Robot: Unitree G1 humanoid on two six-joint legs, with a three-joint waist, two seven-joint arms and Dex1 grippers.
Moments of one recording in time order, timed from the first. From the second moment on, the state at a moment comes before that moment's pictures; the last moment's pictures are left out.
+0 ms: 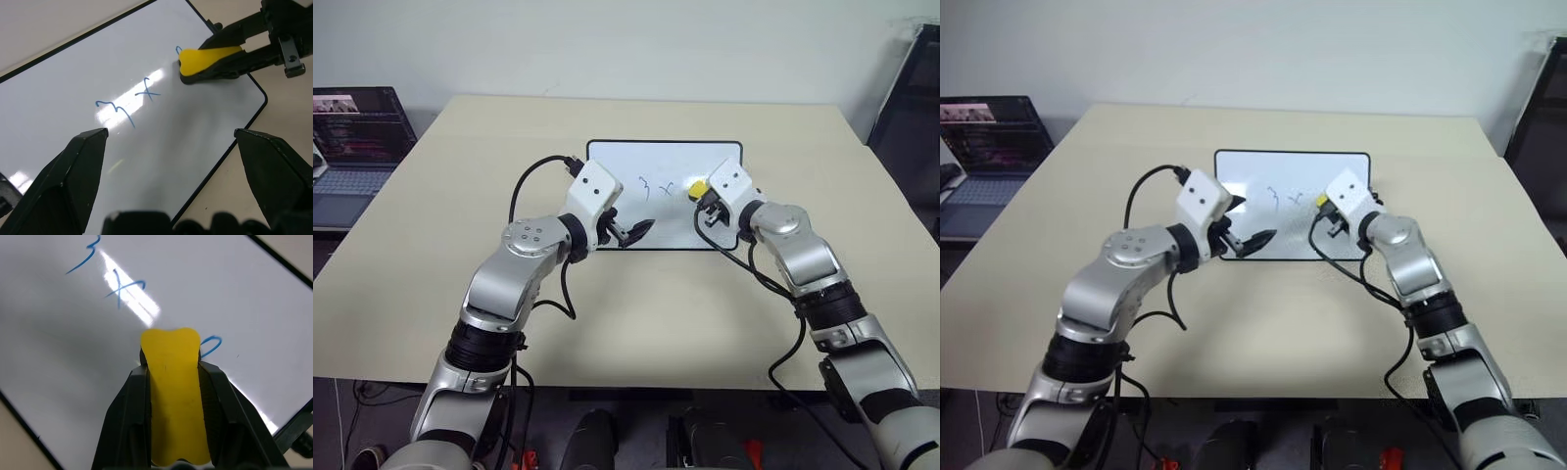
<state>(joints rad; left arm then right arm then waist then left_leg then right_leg) -0.62 0.46 -0.14 -0.25 -0.21 0.75 -0.55 -0.79 -0.41 0.25 0.23 -0.09 0.50 0.50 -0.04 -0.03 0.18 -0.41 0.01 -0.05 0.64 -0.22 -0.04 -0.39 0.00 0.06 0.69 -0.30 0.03</state>
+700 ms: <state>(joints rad) -0.56 0.46 -0.17 -0.31 -0.22 0.76 -0.56 -0.83 -0.42 0.22 0.31 -0.10 0.48 0.54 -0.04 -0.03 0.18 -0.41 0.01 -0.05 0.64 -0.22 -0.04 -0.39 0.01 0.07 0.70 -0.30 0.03</state>
